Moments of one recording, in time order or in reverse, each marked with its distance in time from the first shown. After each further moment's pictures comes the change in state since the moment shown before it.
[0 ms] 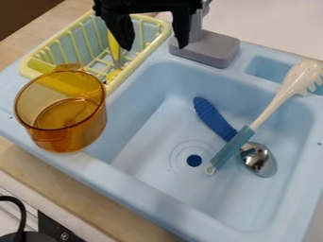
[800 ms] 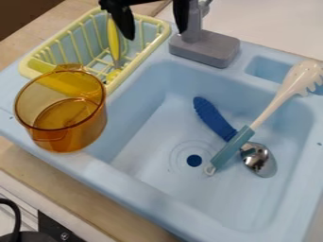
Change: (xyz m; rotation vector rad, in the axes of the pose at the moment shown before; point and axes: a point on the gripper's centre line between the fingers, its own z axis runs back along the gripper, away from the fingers) arm 0.036 0.014 -0.016 0.029 0.007 0.158
